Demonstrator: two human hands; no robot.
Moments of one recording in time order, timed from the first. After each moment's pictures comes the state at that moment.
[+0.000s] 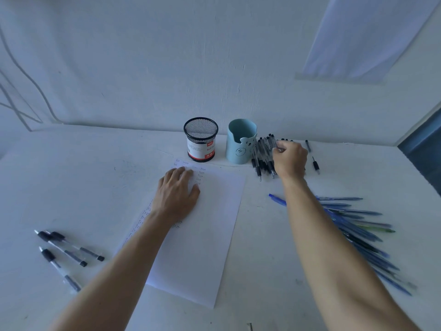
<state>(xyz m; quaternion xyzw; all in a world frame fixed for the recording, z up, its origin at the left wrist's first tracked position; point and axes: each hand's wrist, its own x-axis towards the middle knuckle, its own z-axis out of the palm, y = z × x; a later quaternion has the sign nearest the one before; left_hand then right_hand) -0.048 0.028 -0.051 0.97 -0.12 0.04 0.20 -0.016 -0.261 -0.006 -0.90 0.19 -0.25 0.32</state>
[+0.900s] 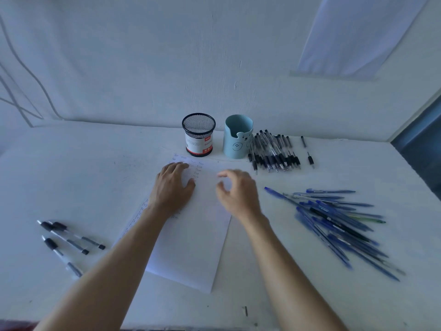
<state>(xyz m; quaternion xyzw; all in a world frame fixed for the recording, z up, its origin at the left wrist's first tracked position) -0.049 0.032 -0.053 0.95 -0.09 0.06 0.28 -0.098 -0.150 -0.042 -0.92 0.02 -0.20 0.34</state>
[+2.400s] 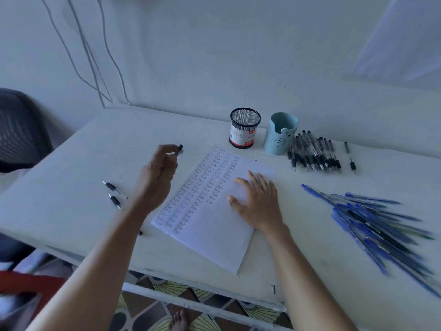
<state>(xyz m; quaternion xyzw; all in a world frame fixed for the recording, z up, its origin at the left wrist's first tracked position) -0.143 0.140 0.009 0.84 -0.09 0.15 0.52 -0.137 -0.118 -0.062 -0.99 -0.06 -0.02 0.16</state>
